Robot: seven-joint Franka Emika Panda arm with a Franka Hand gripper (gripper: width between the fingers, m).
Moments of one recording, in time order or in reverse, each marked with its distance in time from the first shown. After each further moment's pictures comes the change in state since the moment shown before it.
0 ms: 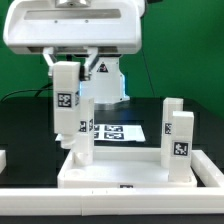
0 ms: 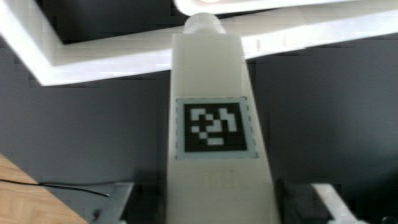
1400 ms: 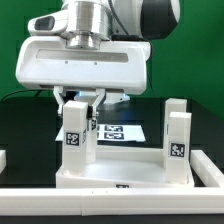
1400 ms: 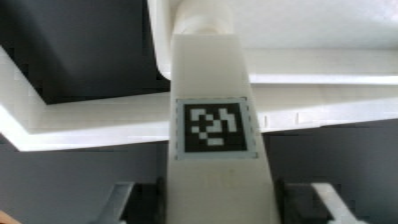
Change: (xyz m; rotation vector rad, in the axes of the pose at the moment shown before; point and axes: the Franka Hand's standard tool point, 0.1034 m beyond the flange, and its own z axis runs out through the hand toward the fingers) arm -0.037 -0.016 0.045 -0.033 -0.026 -0.025
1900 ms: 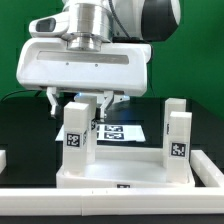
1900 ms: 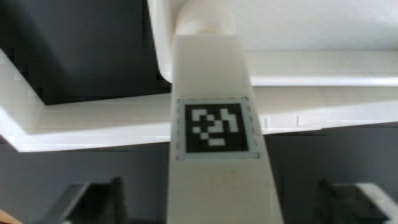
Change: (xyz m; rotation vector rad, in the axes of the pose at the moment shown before) arm -0.001 0.000 0.001 -0.004 0.004 -0.002
